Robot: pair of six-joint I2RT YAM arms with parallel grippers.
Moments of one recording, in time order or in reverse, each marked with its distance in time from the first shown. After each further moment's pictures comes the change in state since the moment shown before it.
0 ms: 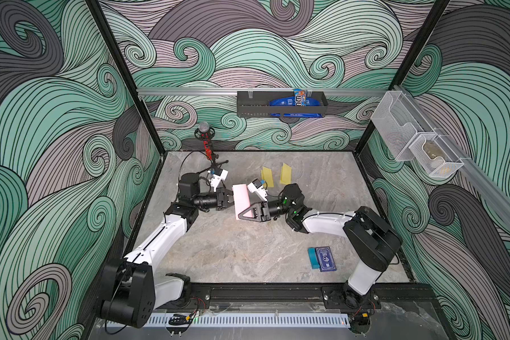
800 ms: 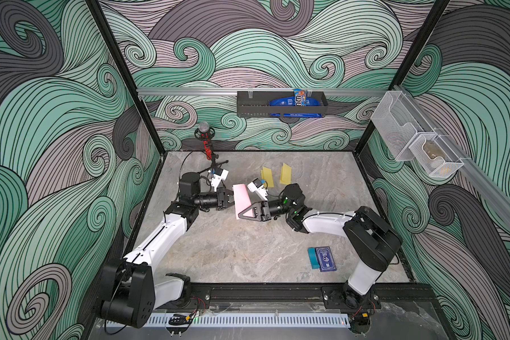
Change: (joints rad) left arm 0.000 0.000 0.037 -0.080 -0.018 0.052; right arm -0.001 0.000 -0.001 0.024 -0.002 0.026
